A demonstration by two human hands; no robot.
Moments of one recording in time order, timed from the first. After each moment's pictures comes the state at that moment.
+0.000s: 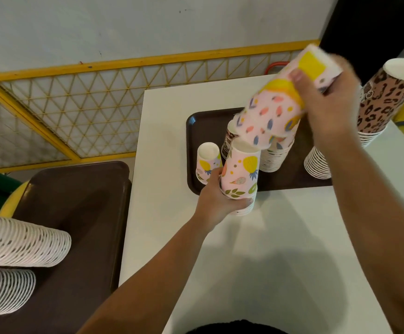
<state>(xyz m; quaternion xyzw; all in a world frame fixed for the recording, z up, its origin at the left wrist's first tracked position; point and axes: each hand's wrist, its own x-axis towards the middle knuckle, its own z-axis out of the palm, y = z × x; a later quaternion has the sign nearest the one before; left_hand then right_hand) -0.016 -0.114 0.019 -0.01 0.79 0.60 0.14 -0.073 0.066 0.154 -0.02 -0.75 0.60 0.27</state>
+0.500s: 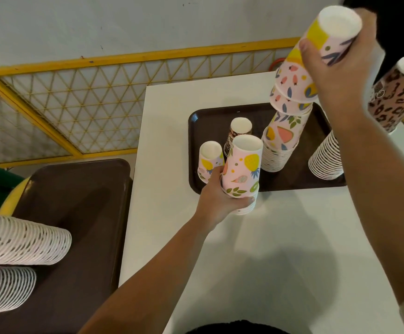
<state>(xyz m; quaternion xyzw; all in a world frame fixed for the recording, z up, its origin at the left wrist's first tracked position) -0.021 -0.114 0.017 -0.02 0.79 0.59 0.14 -0.109 0.076 0.166 -0.01 -0.82 0.43 0.38</state>
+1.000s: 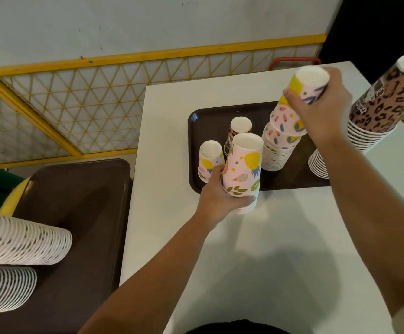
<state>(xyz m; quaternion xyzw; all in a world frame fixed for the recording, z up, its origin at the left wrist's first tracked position) -0.021 -0.114 0.021 -0.02 0.79 0.59 0.15 -0.107 0.086 0.111 -0.07 -0.87 0.40 0.27</state>
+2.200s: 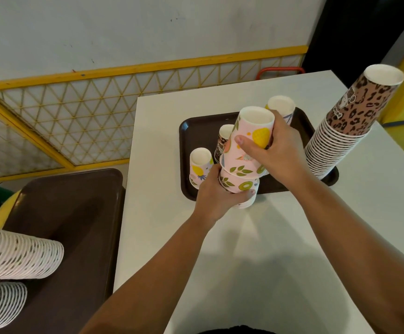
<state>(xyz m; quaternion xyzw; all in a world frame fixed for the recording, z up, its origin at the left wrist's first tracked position) -0.024 -0.096 0.041 -0.01 0.81 0.58 0.10 -0.047 0.041 0.114 0.04 -0.87 0.48 0.14</state>
